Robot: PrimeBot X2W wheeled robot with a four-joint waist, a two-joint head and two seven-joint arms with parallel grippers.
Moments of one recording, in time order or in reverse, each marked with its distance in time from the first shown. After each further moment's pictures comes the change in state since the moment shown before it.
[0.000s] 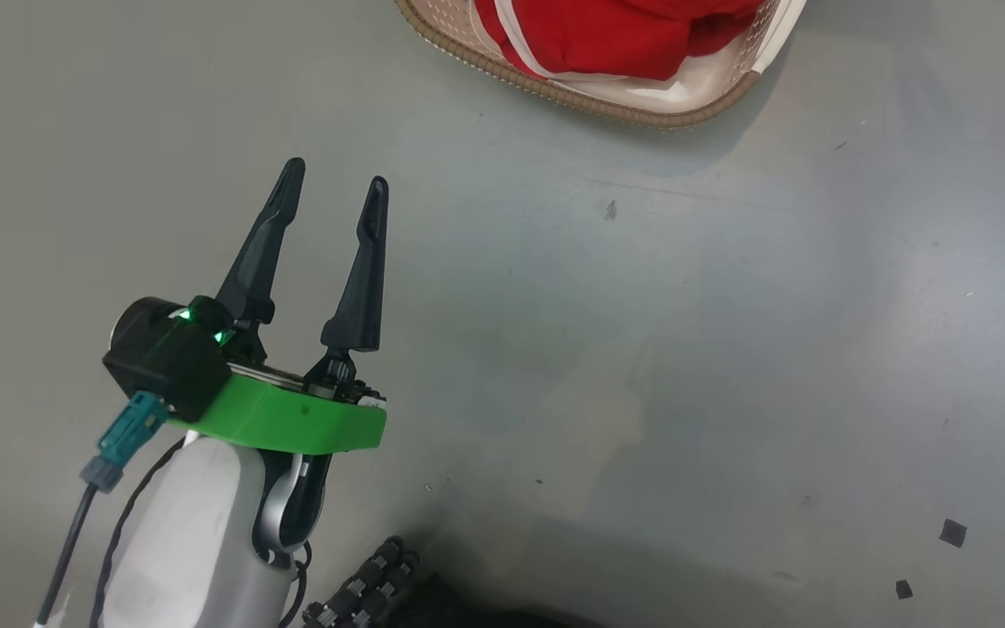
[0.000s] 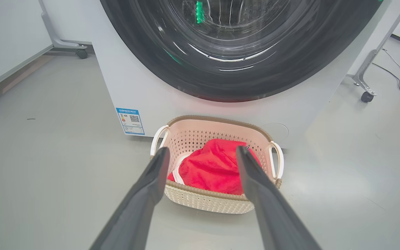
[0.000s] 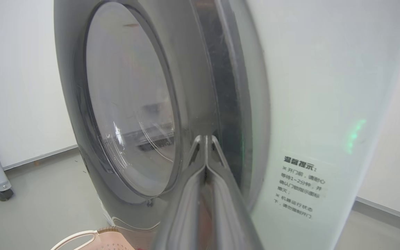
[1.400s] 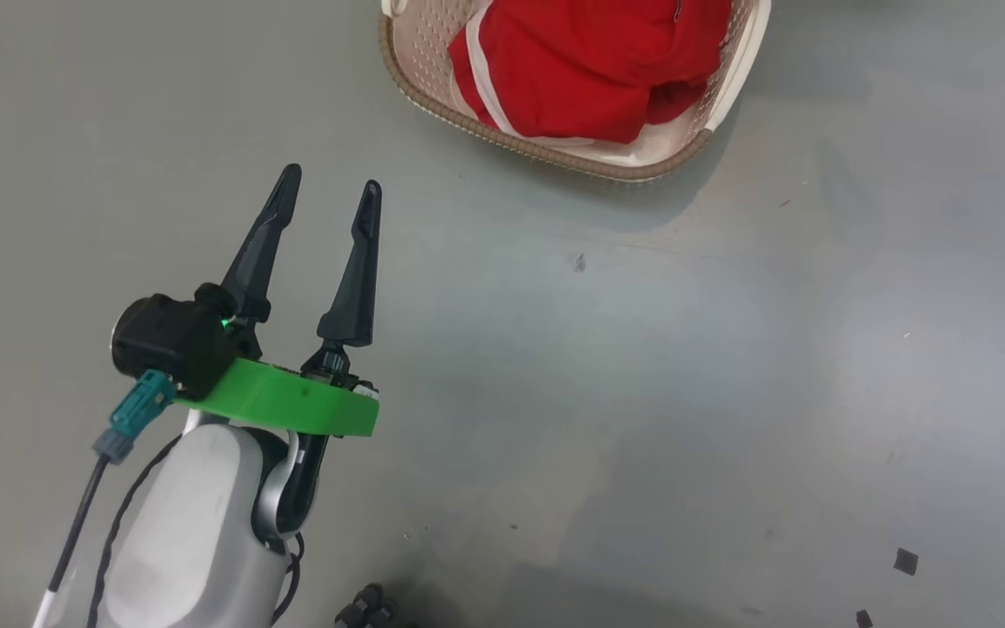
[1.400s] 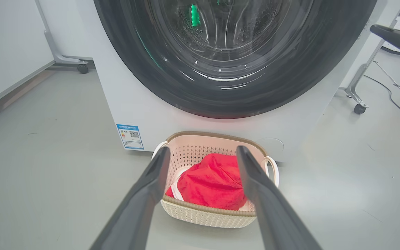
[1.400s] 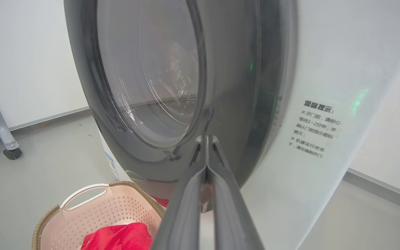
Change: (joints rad) left arm -0.035 -0.003 0.009 0.100 0.005 0.006 0.000; right arm 0.087 0.034 0.142 0.231 -0.005 0.000 -0.116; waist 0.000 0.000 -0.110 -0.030
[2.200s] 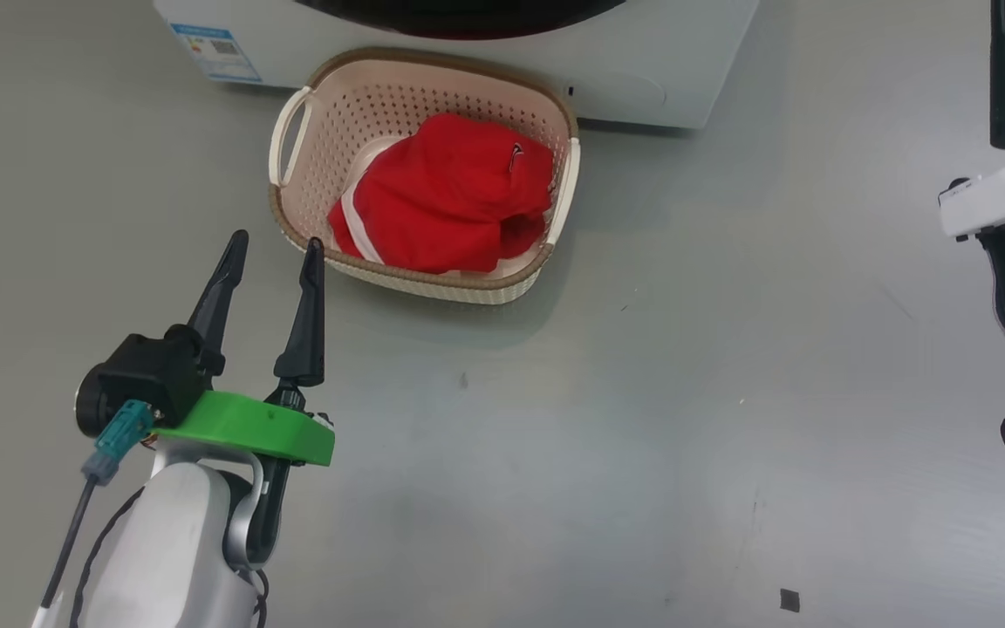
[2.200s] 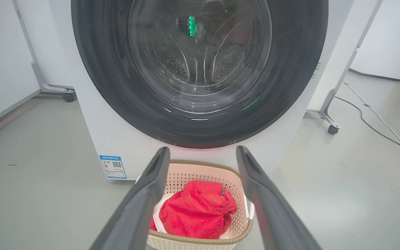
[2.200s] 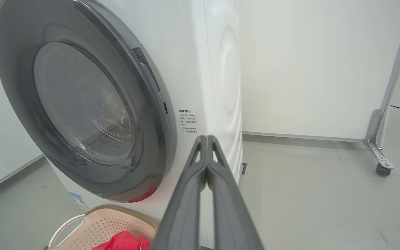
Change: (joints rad) left arm 0.058 0.008 0.080 0.116 0.047 -0.013 0.000; right arm 0.362 0.138 -0.228 -0.023 0.132 -0.063 -0.019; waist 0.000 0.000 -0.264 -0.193
